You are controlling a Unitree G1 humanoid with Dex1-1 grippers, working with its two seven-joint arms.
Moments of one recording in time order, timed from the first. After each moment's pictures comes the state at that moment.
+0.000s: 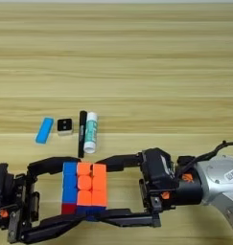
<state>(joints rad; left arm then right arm) 0.37 0.53 -0.28 -0.73 -0.64 0.11 -0.93 0.17 -0.79 0.05 -0.76 0.75 0.34 1.15</state>
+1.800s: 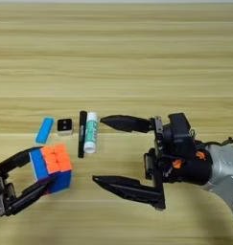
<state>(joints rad) 0.50 0.43 -0.08 -0.49 -0.54 -0.10 -0.84 0.11 -0.72 -0.07 -0.70 1.00 0.40 0.99</state>
